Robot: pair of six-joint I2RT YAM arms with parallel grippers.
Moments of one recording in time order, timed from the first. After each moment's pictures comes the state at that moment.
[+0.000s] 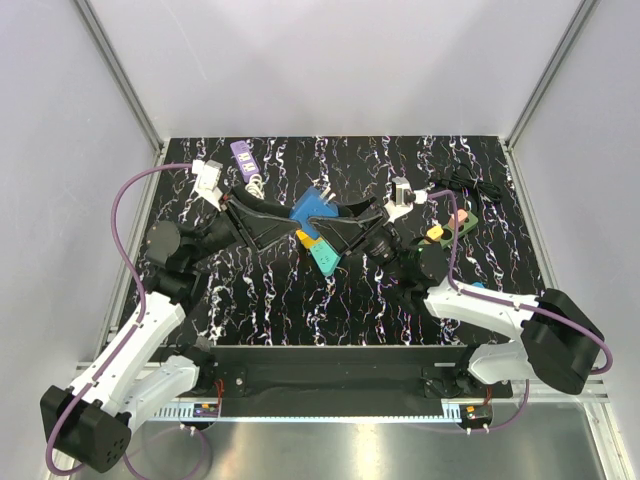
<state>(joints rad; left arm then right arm) -0.39 0.87 0.73 0.60 0.78 -1.03 0.89 1.31 0.68 1.32 -0.12 0.91</state>
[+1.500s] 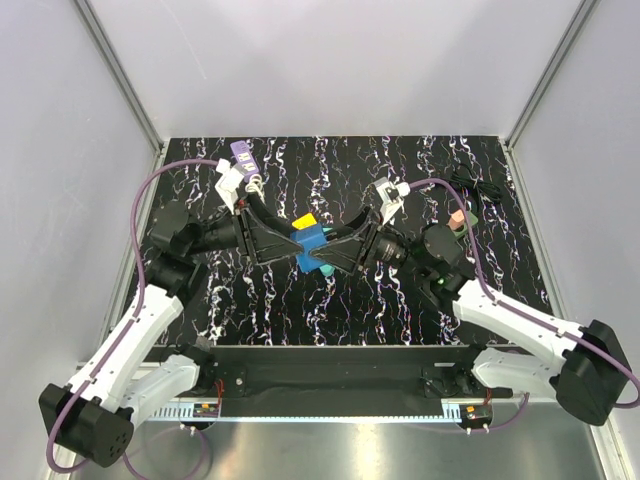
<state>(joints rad) -0.37 0.91 0.84 0.28 1.07 -0.87 0.80 1.10 0.73 0.72 -0.51 0.86</state>
